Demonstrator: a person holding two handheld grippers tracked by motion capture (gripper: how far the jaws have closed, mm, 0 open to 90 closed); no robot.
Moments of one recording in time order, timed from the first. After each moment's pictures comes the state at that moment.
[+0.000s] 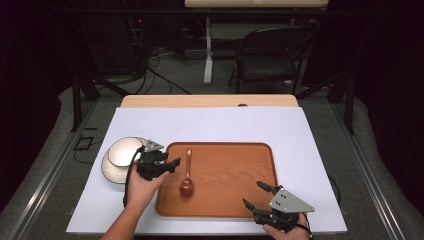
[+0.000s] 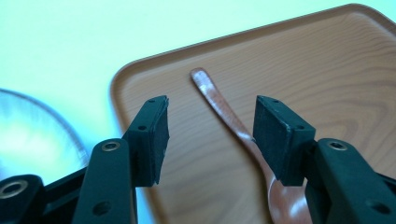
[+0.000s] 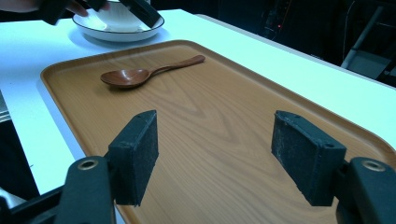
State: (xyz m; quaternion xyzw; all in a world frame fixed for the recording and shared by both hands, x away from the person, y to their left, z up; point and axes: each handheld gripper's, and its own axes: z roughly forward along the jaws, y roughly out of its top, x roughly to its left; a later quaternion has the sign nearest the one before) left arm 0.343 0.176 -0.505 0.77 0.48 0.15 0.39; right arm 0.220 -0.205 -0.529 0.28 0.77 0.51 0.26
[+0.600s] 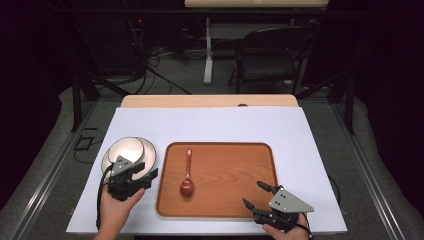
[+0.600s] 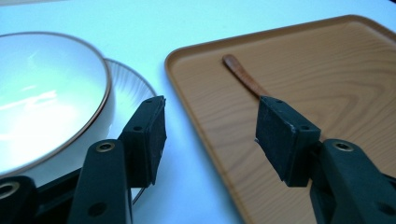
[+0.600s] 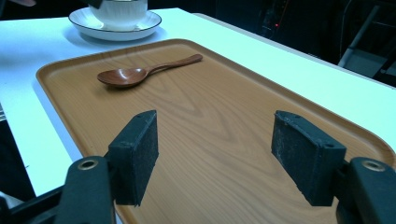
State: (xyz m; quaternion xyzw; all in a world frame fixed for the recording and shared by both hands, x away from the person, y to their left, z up) left arm 0.286 0.233 -0.508 0.74 0.48 0.20 0.42; right arm 0.220 -0.204 -0.529 0.29 0.76 0.51 0.27
